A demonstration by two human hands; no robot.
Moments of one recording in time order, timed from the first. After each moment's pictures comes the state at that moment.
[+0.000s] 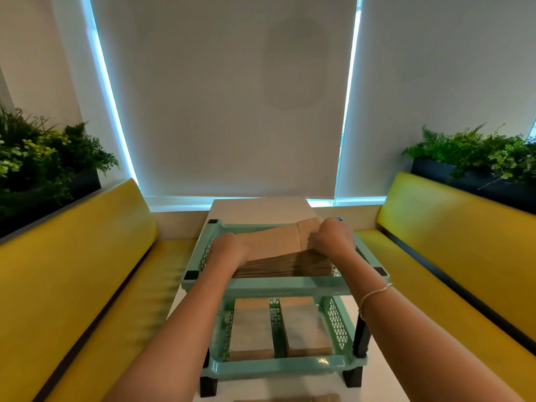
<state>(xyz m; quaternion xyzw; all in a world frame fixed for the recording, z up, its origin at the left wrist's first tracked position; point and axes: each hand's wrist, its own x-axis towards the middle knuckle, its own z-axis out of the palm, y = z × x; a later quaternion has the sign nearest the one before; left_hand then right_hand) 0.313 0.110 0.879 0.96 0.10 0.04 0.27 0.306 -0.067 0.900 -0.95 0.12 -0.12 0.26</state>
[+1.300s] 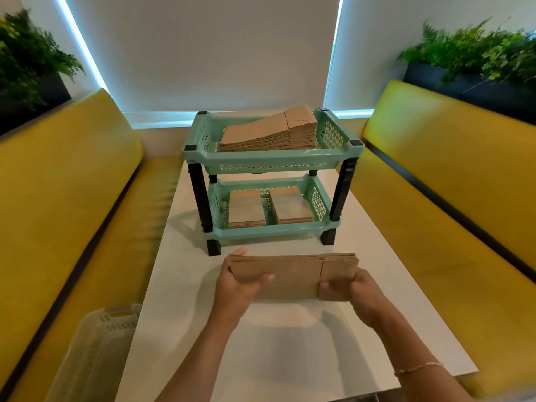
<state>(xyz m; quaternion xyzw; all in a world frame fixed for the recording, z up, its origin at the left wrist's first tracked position) 0.096 0.114 0.672 0.68 0.08 -0.02 0.73 0.067 -0.111 0.700 -0.70 0.11 0.08 0.70</state>
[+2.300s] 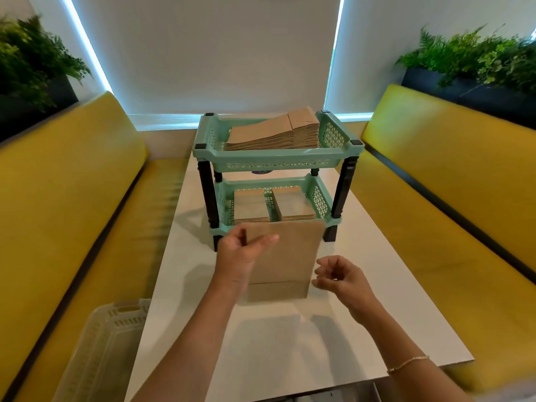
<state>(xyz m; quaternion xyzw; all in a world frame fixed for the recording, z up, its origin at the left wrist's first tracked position) 0.089 0.112 0.752 0.60 -0.03 0.01 0.80 0.058 -0.088 0.695 -0.72 0.10 0.02 0.69</state>
